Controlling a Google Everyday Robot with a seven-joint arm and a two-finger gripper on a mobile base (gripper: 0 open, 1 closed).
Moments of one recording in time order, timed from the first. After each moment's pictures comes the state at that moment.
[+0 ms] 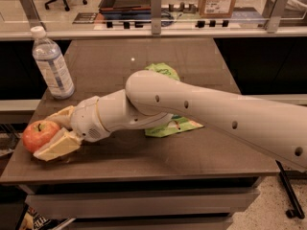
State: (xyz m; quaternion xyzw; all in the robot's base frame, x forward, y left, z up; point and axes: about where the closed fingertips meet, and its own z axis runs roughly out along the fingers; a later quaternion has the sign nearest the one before) arm 0.432 0.241 0.840 -0.61 0.54 0.42 0.40
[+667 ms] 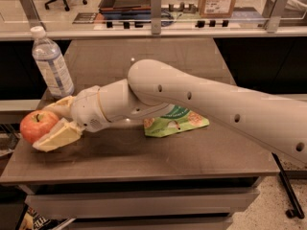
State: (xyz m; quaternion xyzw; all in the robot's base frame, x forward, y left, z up) arm 0.442 0.237 0.863 -0.62 0.51 0.42 0.41
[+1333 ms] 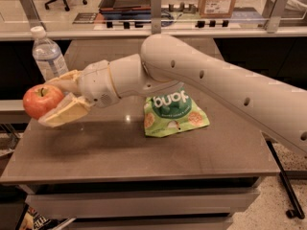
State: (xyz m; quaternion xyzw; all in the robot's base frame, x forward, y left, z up) arm 0.465 0.219 0.916 -0.64 0.46 0.42 0.45
